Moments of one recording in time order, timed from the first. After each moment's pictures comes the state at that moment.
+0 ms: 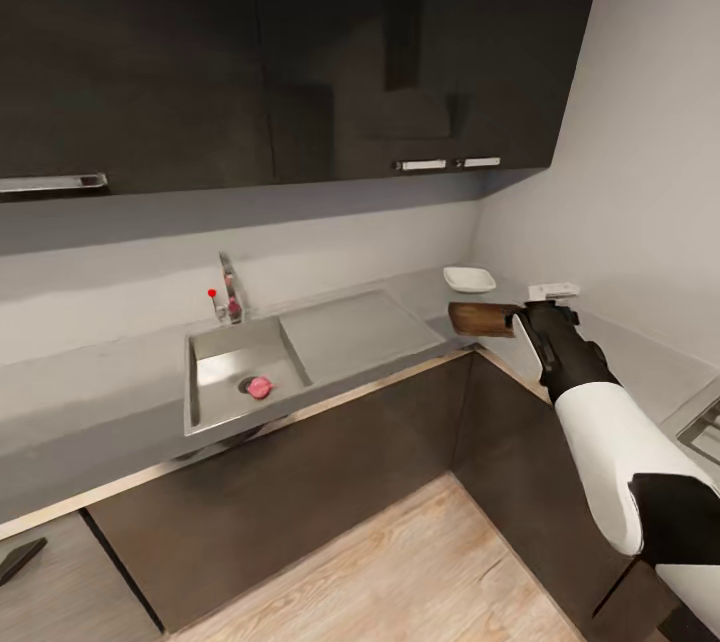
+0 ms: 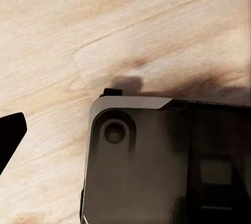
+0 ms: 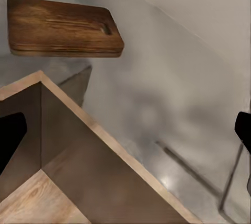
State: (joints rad) left arm 0.00 -0.02 0.08 -0.33 0.02 -0.10 0.00; right arm -1.12 -0.10 0.00 -0.71 0.09 0.71 -0.35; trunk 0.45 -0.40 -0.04
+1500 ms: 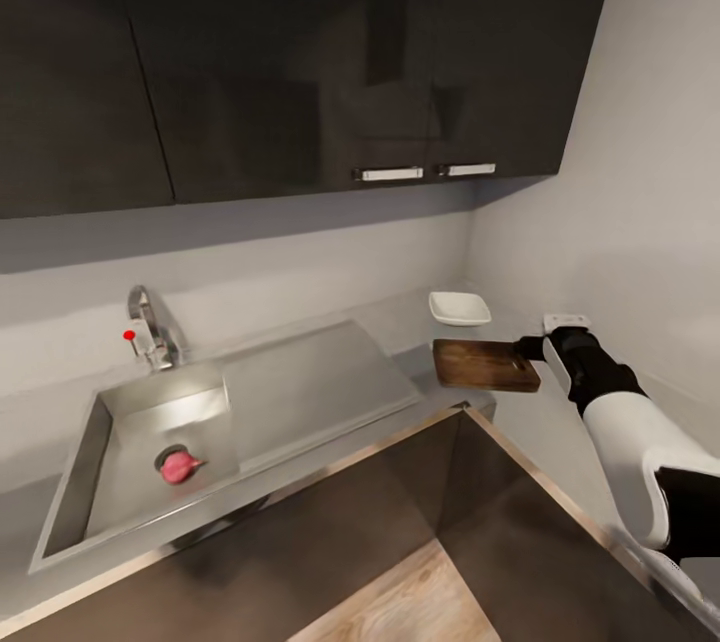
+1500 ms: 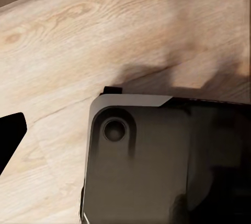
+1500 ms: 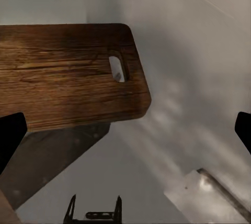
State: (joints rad) left arm 0.00 -0.02 0.07 -0.32 0.02 -0.10 0.00; right arm -1.12 -0.18 -0.11 -0.50 0.09 0.59 -0.09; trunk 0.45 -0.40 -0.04
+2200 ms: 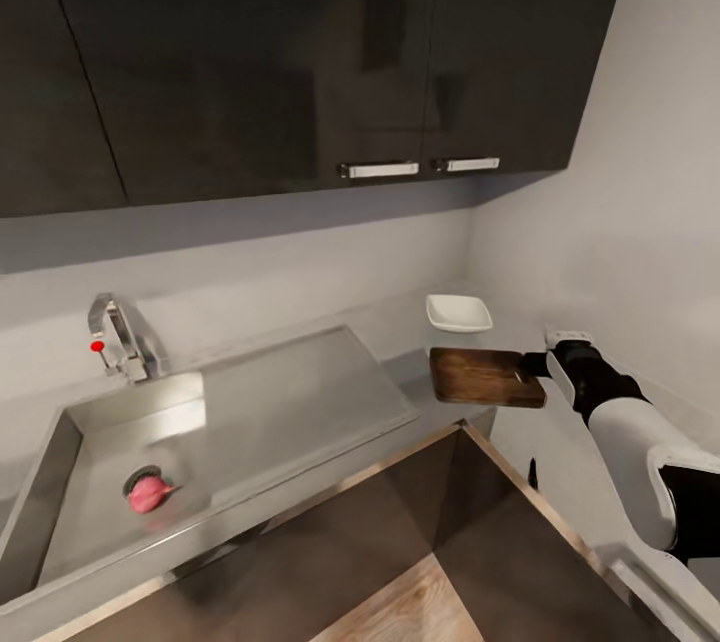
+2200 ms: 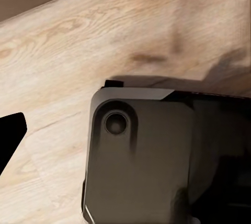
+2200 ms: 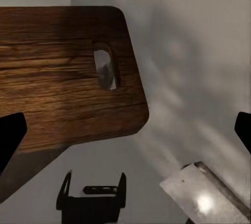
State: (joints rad) left arm 0.00 -0.02 0.07 -0.32 0.02 -0.10 0.00; right arm -1.12 -0.21 -0.11 -0.40 0.09 0.56 -0.09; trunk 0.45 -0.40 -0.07
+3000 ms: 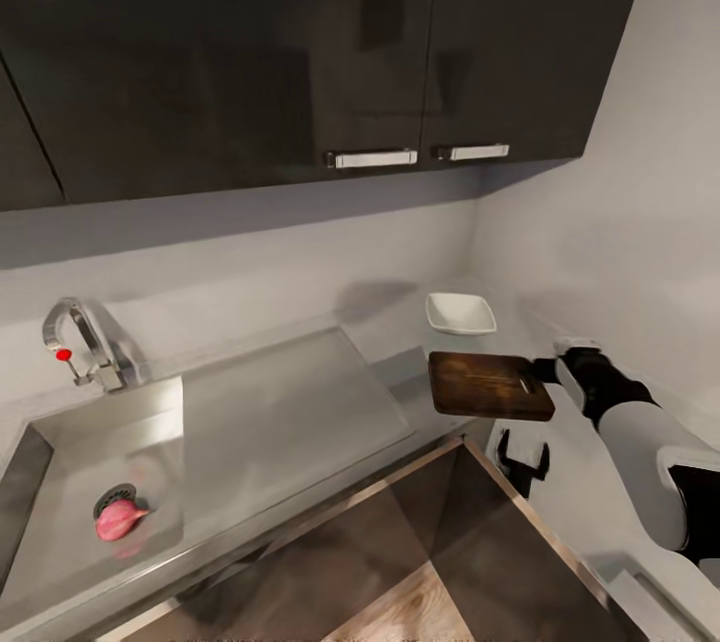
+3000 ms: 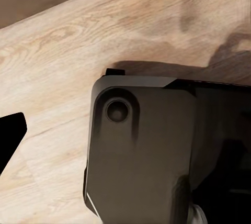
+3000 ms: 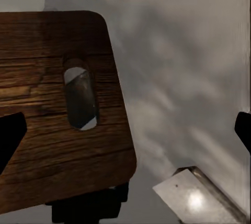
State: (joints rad) left arm 0.00 -0.02 0.07 -0.32 0.02 -0.10 0.00; right arm -1.12 -0.24 -0.11 -0.35 0.09 0.51 -0.09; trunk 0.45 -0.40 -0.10
